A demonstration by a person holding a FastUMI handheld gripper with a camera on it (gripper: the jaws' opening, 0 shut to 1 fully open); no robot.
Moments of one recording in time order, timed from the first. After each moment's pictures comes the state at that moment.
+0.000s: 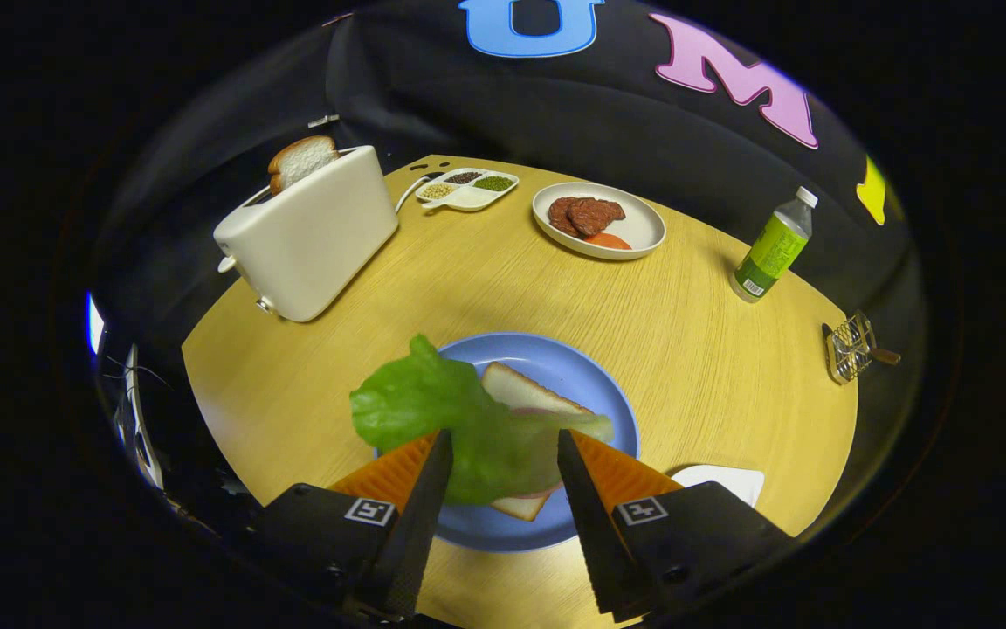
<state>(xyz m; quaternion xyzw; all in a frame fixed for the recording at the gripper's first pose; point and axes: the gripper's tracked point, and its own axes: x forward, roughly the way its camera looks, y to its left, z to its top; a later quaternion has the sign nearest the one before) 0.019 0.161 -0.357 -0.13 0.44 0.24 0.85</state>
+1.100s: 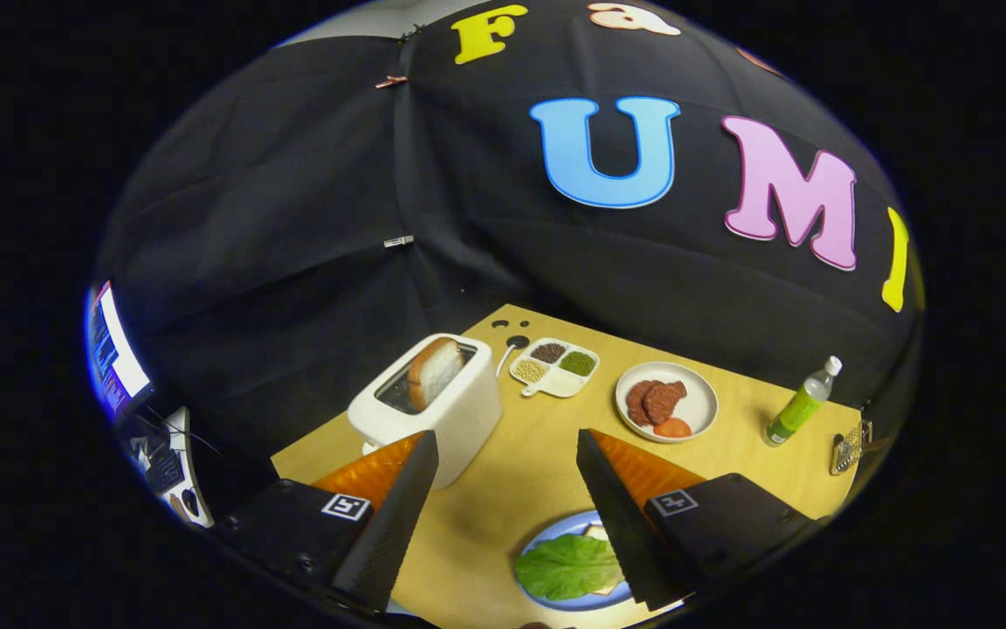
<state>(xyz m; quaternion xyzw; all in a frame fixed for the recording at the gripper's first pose) 0.054 0.338 -0.164 -0.06 0.26 0.35 0.90</state>
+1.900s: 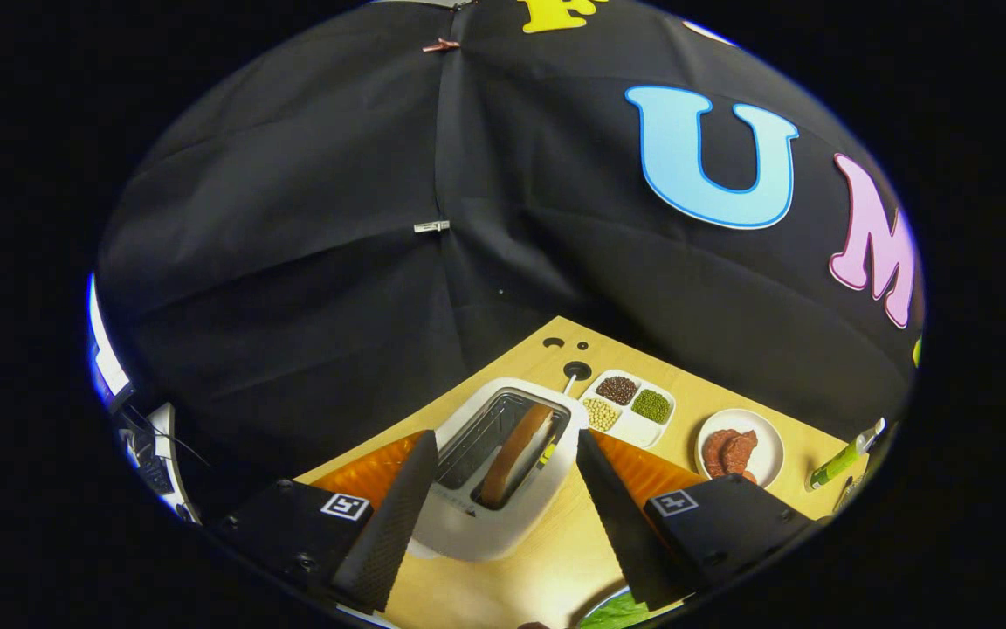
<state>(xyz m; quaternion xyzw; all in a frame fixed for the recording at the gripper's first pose) 0.097 0.491 -0.212 -0.11 0.28 0.35 0.89</state>
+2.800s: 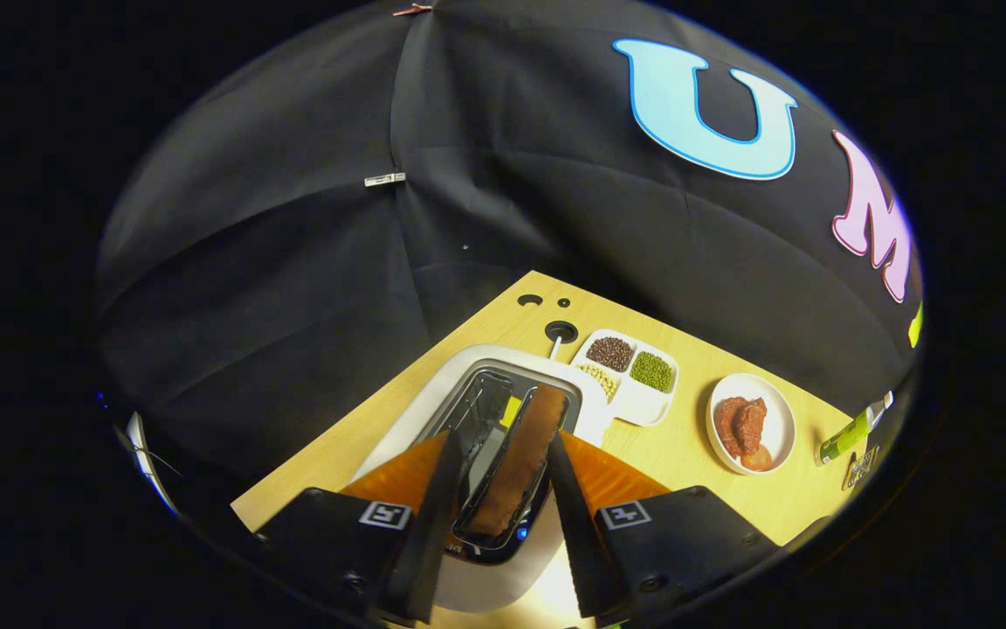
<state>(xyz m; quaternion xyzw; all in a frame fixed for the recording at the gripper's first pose) 0.126 0.508 -0.280 -0.12 0.33 0.29 0.89</state>
